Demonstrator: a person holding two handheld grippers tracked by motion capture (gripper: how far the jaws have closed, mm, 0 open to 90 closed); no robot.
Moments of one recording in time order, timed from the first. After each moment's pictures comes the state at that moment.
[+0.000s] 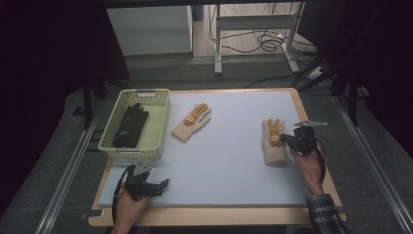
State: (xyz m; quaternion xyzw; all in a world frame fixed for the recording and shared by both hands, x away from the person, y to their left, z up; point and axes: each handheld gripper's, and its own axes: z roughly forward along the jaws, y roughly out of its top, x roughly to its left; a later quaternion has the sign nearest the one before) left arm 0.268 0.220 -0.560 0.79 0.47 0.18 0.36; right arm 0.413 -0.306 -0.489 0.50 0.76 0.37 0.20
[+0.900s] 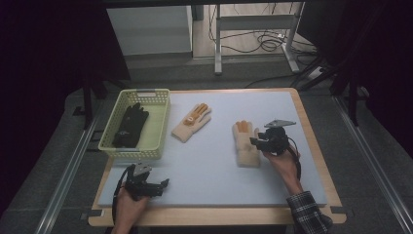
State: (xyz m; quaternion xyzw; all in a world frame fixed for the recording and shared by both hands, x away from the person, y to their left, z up) left arm 0.268 0.220 -0.560 0.79 0.47 0.18 0.36; right arm 0.412 -0.225 -0.494 0.41 0.81 0.39 0.17
